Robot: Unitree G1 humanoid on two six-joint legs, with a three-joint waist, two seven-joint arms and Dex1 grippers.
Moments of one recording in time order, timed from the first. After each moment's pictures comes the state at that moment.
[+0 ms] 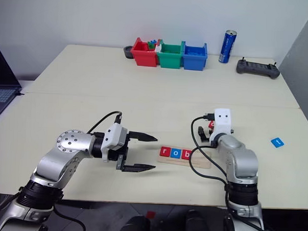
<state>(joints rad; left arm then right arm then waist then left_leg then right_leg) -0.37 0.65 -0.15 -0.15 -0.37 0.21 -1.26 -0.50 -0.11 -0.10 -0.21 0.13 1.10 0.00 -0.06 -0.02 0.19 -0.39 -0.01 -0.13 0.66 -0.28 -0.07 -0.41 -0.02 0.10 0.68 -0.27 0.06</state>
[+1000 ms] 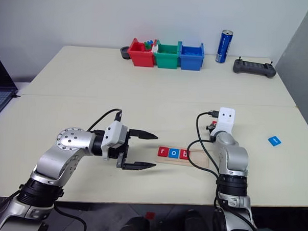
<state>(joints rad) -0.39 0.65 -0.15 -0.15 -0.37 0.21 -1.25 -0.56 -0.05 -0.17 -0.02 0.10 0.95 -0.13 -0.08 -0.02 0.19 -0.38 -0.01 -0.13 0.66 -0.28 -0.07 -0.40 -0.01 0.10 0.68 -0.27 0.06</state>
